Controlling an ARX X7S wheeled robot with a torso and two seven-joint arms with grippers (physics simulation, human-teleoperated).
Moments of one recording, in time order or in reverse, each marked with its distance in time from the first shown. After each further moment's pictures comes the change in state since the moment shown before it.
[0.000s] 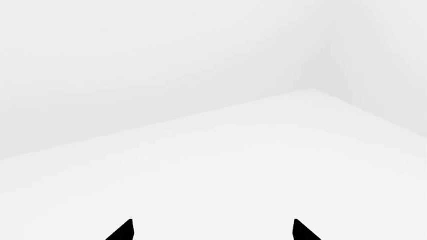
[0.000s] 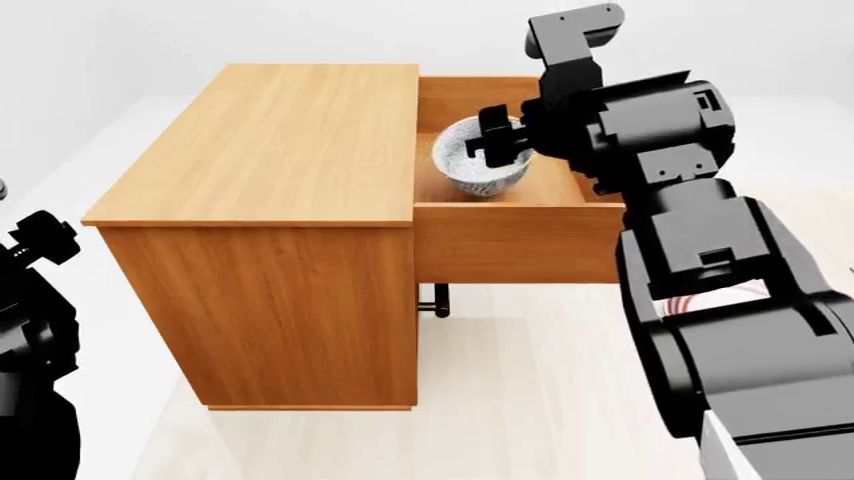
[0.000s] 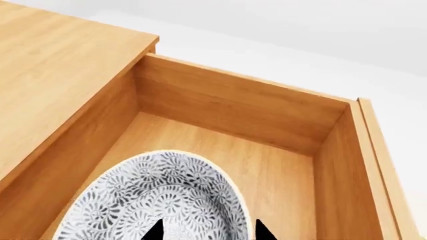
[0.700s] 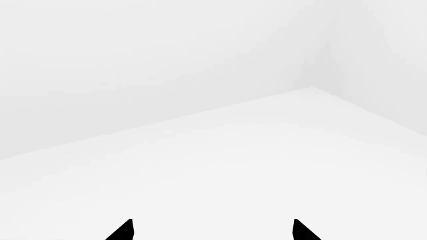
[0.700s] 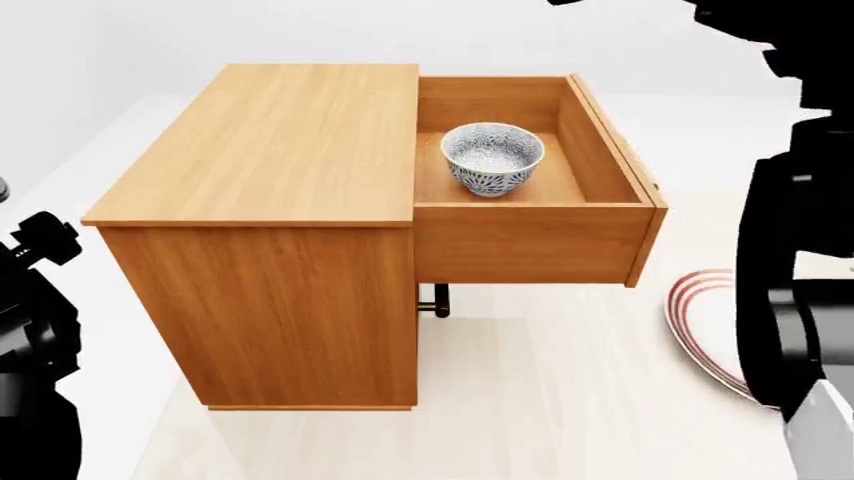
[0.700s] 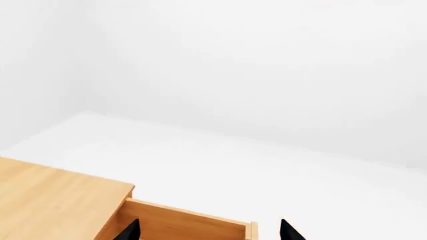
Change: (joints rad) left arm 0.002 0.002 0.003 0.000 0.000 0.000 -0.001; right arm 0.098 0.172 0.081 -0.660 0.121 0.369 0.122
